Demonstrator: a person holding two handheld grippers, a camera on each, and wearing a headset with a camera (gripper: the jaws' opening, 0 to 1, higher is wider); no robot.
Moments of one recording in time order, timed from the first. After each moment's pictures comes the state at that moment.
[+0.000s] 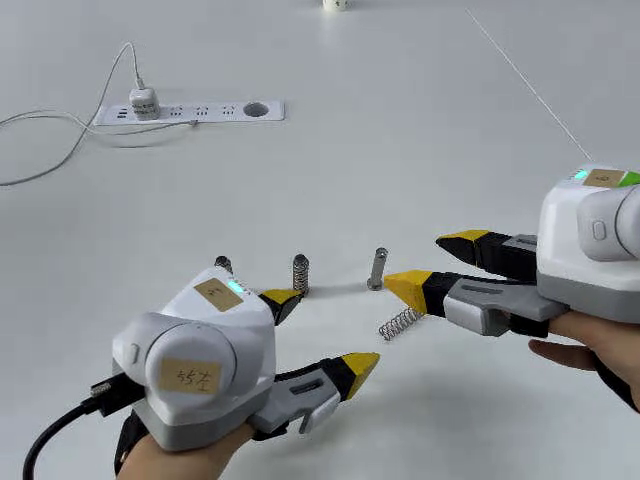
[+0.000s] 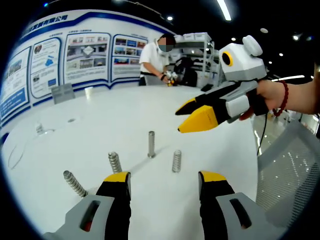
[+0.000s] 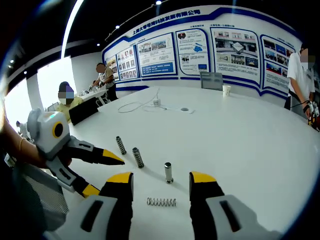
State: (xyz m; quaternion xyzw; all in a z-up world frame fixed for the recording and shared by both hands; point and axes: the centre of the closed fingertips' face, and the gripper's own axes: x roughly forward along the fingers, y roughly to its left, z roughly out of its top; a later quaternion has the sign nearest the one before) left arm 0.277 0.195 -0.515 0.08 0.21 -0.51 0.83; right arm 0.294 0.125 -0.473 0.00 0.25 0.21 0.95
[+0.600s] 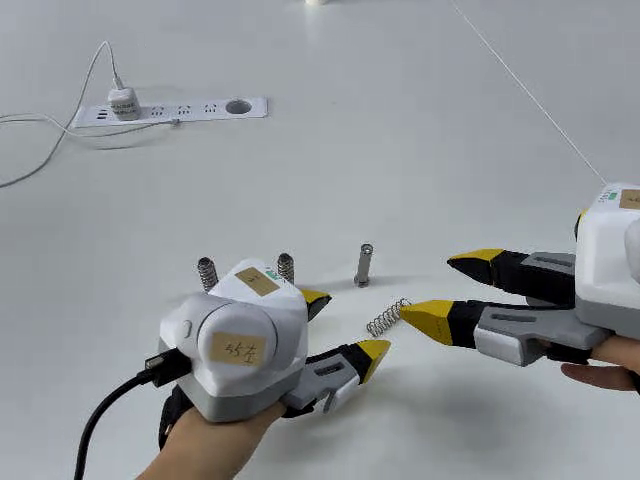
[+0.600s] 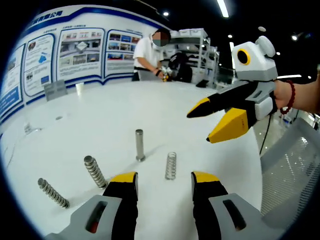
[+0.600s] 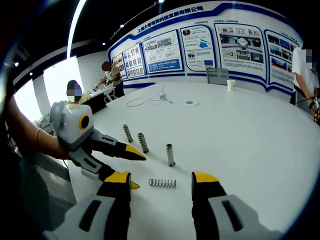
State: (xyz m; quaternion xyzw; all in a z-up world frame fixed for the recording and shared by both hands) left arm 0.280 0.162 -0.536 0.09 0.23 -0.53 0.81; right arm 0.264 0.109 -0.487 0.01 0.26 0.24 0.93
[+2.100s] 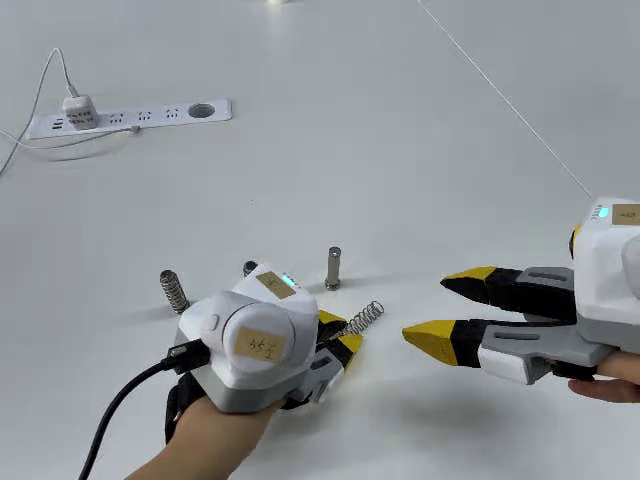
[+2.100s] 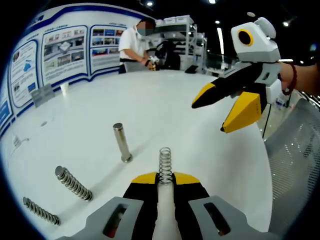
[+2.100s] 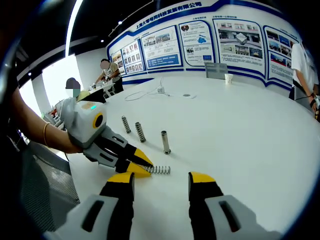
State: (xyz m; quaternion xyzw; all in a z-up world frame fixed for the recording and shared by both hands) left arm 0.274 0.139 -0.561 0.15 0.24 -0.57 0.77; right arm 0.247 0.097 -0.497 0.01 0.28 0.24 0.93
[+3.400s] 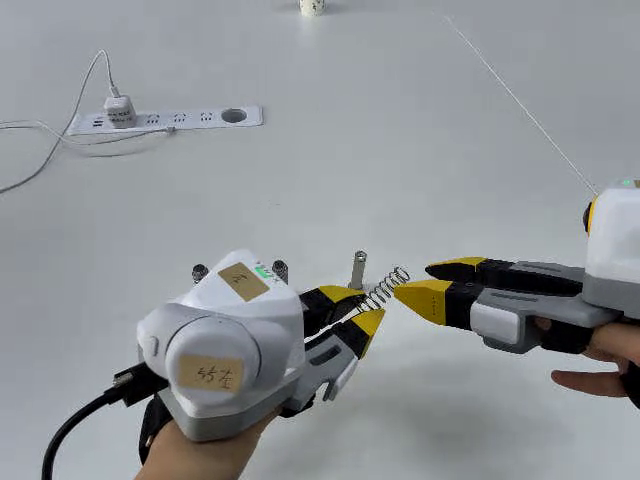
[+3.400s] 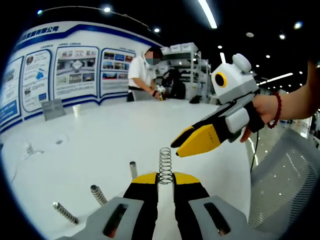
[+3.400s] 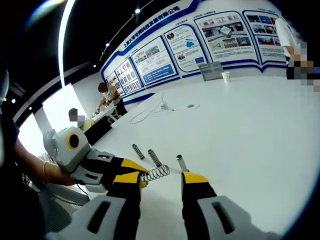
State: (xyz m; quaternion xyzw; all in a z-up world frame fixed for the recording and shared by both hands) left arm 0.267 0.157 -0.478 0.06 0.15 -0.56 0.81; right arm 0.269 0.127 -0.462 0.14 0.25 0.24 0.93
